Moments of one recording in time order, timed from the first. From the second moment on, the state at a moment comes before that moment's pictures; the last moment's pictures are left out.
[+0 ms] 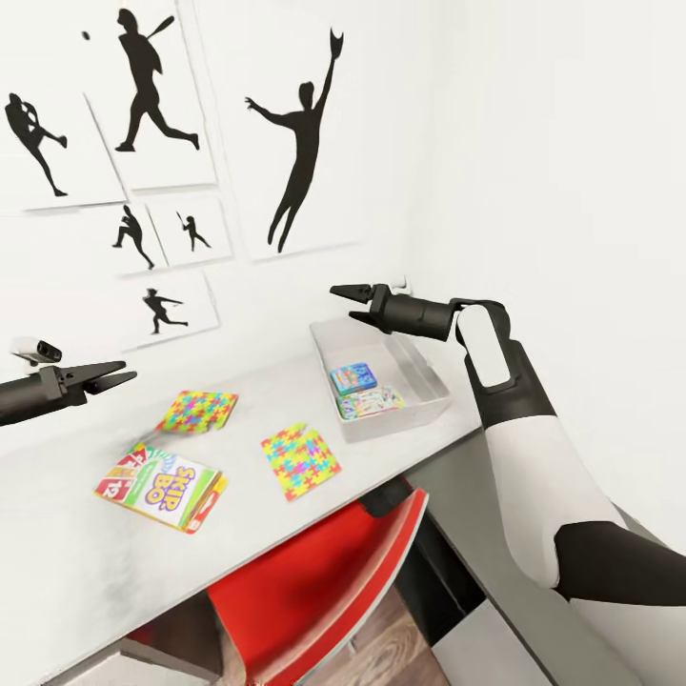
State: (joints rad) left arm -0.85 0.53 0.41 -1.07 0.12 1.01 -1.57; right arm -1.18 0.09 0.02 -1.05 -0.77 1.04 0.42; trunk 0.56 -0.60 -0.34
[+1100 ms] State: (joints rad) left arm -0.84 0.53 0.41 -1.07 0.12 1.01 -1.57; right arm -1.18 0.09 0.04 -1.05 -0.77 1.04 0.42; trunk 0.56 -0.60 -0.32
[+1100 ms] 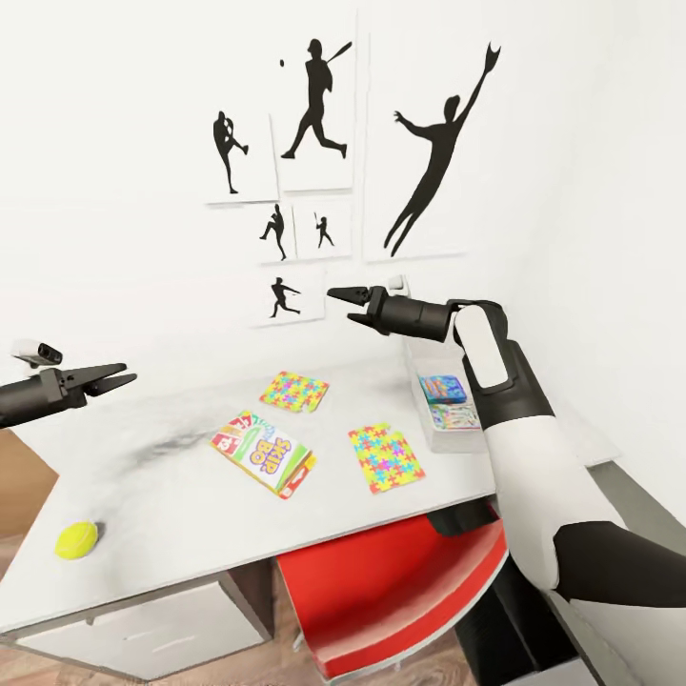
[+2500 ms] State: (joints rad) left arm -0.83 0.53 0.41 -1.07 0.12 1.01 -1.57; right arm -1.15 0.09 0.03 -1.05 -0.76 1.04 0.42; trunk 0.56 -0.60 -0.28
